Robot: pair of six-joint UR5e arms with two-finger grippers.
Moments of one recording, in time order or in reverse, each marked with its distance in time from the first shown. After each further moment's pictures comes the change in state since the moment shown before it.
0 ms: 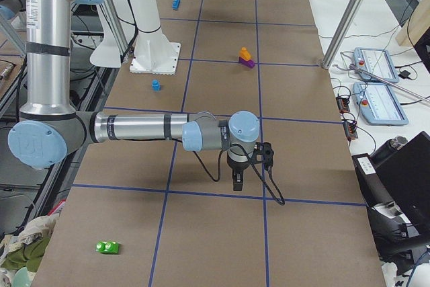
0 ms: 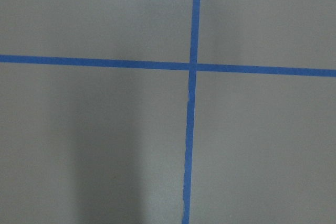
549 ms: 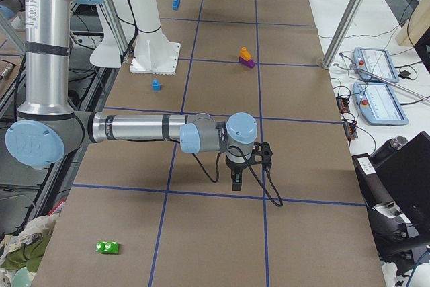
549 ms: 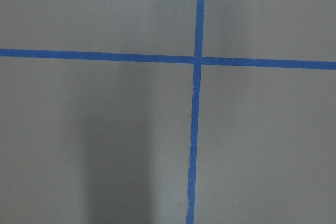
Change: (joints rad) left arm -0.009 0.084 -0.038 -0.029 -0.068 -0.078; right arm 0.002 -0.003 -0.001 0.011 0.014 0.003
